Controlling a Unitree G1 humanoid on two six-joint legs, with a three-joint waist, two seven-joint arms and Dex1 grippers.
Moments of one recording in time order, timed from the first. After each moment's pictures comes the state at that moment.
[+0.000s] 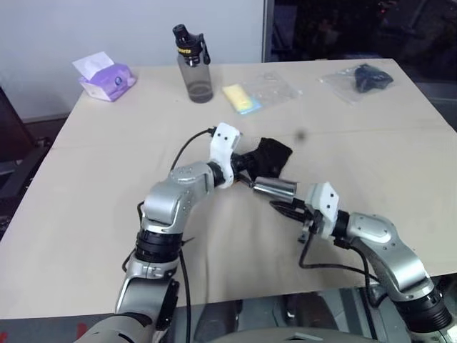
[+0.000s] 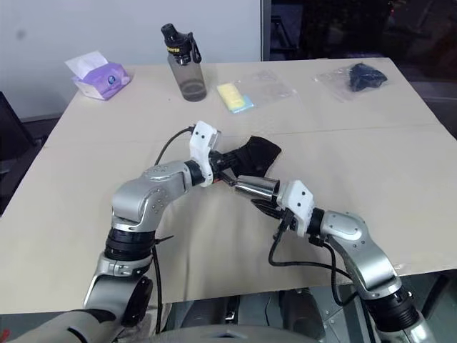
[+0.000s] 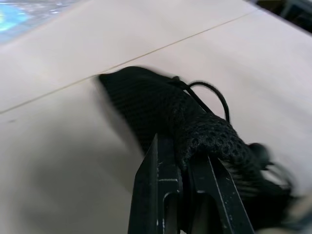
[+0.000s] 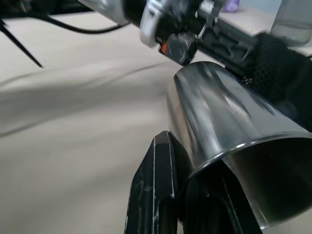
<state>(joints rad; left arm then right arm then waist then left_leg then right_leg) -0.55 0.26 -0.06 -0.18 -0.36 0.93 -0.51 -0.12 -0.44 0.25 -0.36 0.25 0.27 0.73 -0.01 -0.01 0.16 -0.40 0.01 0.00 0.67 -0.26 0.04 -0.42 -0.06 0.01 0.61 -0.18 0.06</state>
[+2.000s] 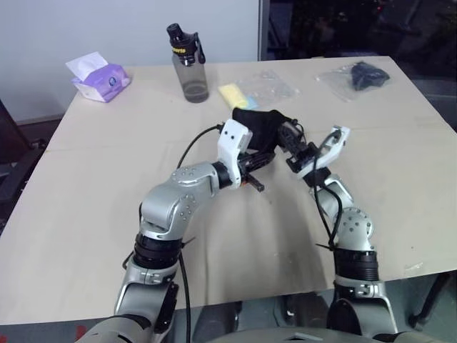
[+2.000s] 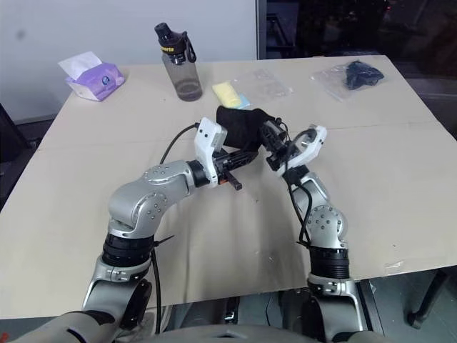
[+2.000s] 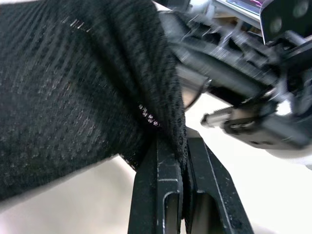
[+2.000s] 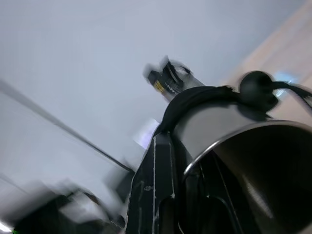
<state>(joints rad) -0.54 0.27 -0.06 -0.29 -0.49 0.95 -0.52 -0.41 -0.06 0.03 -0.06 0.62 0.37 0.34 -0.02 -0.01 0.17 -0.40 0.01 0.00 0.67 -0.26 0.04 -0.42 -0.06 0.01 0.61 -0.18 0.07</state>
